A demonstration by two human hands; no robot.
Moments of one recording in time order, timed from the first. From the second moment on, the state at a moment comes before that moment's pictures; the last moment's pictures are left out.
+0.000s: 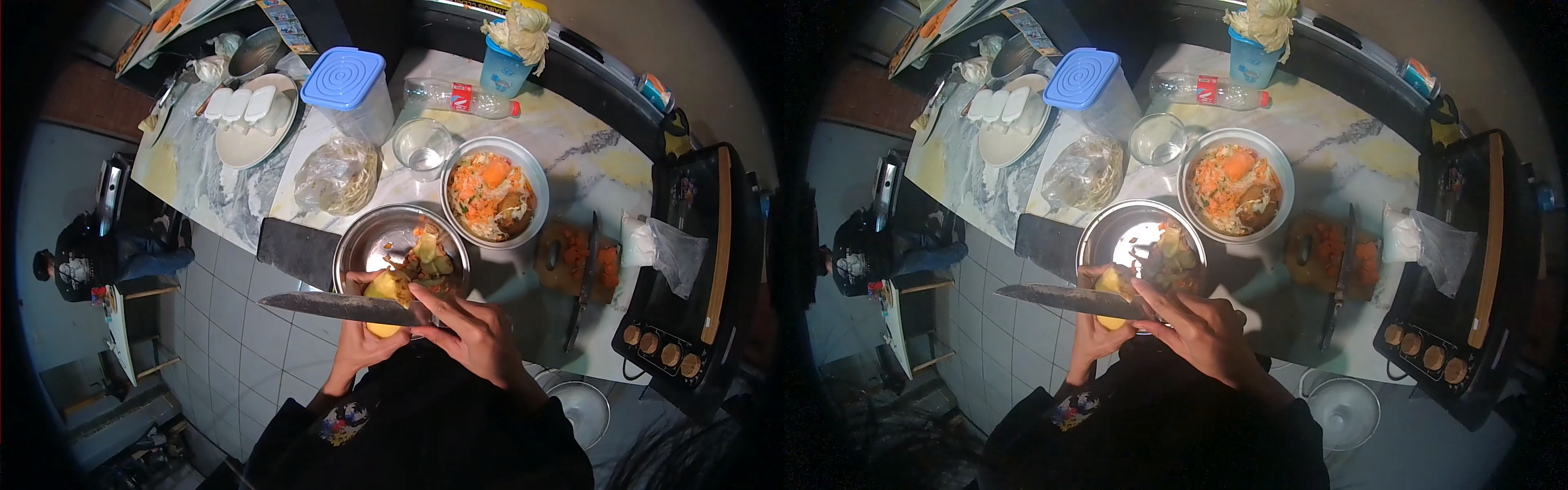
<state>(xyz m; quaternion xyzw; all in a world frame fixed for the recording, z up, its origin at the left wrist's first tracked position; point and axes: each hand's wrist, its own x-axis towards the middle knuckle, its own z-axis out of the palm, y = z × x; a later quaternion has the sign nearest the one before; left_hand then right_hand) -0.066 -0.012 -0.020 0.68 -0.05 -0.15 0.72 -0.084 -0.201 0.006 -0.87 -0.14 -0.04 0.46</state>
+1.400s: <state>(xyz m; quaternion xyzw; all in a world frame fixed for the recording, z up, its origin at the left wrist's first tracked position) -0.081 -0.006 -0.040 0.71 -0.05 -0.11 0.69 -0.092 -0.206 -0.001 -0.88 -0.12 -0.04 0.46</state>
